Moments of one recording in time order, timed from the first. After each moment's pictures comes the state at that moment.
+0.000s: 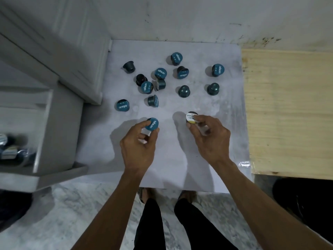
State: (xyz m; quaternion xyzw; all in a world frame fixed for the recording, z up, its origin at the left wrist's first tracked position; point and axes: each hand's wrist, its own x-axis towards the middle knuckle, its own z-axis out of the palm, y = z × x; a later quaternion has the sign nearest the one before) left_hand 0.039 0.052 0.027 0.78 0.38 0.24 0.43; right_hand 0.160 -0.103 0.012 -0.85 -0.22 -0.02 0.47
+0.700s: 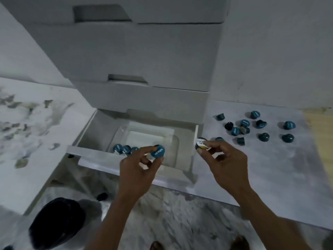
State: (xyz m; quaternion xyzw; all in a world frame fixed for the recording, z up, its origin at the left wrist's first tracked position) left_hand -0.211 0.259 0.203 0.83 0.33 0.28 0.35; right_hand -0.042 0.093 0.191 -0.76 -0.27 0.06 0.59
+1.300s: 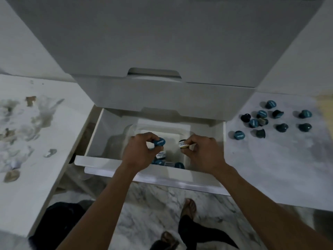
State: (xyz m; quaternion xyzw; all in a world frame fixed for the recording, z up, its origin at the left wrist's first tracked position) left_hand -0.201 0.422 0.159 0.87 0.31 0.07 0.37; right_hand -0.068 0.240 0.144 -0.87 -0.34 0.15 0.33
